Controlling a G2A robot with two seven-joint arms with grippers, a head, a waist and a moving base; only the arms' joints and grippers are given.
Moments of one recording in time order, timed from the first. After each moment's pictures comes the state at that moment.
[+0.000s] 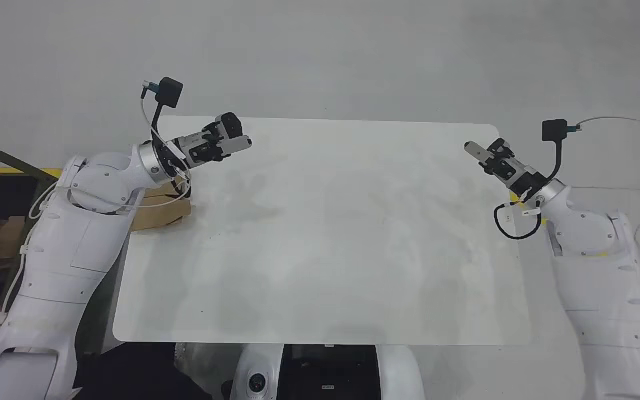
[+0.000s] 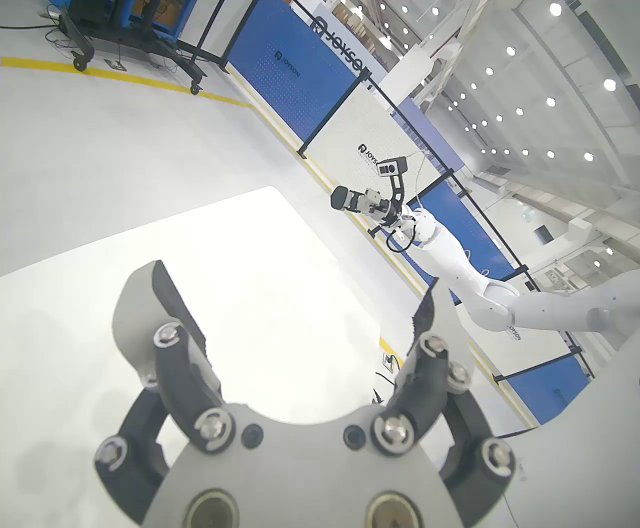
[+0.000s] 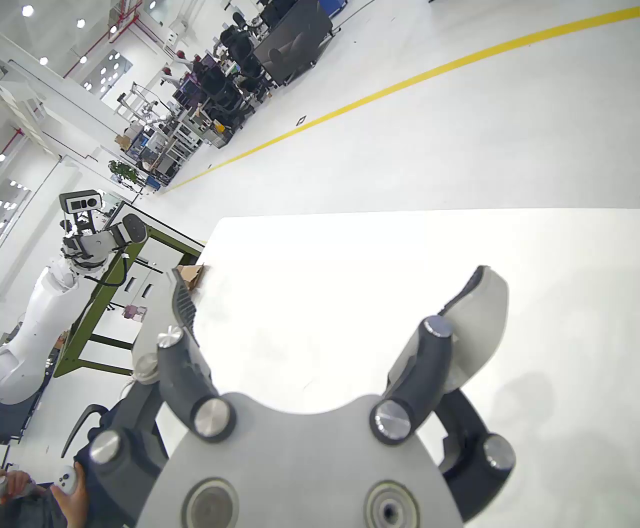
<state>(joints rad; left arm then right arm) 1.01 -0.83 -1.29 -1.46 -0.15 -0.66 -0.77 -1.12 -1.03 1.50 -1.35 -0.22 -0.55 0.58</state>
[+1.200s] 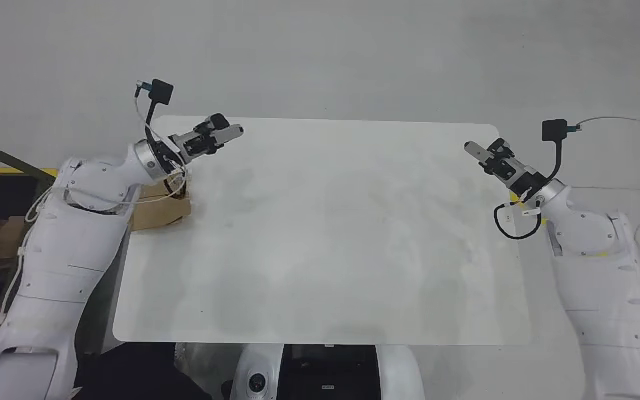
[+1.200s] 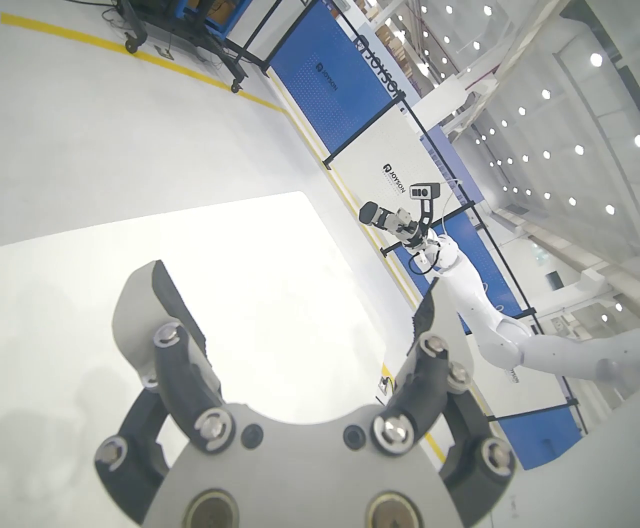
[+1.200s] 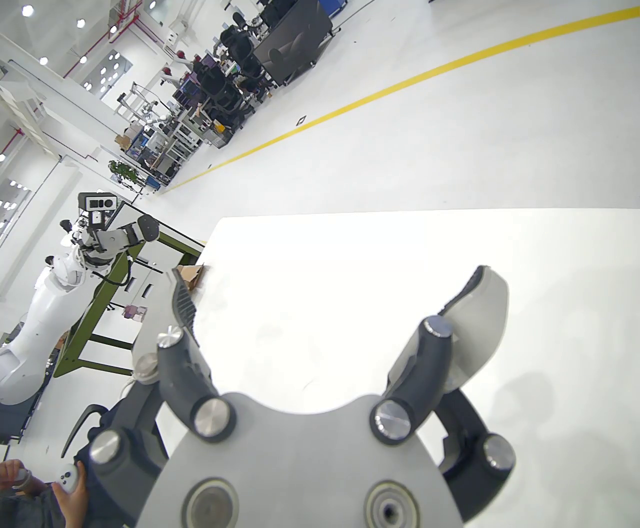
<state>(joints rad) 1.00 -0.83 -1.32 -1.39 -0.16 -0.50 -0.78 -1.12 -1.03 1.50 -1.35 -0.22 -0.55 0.58</state>
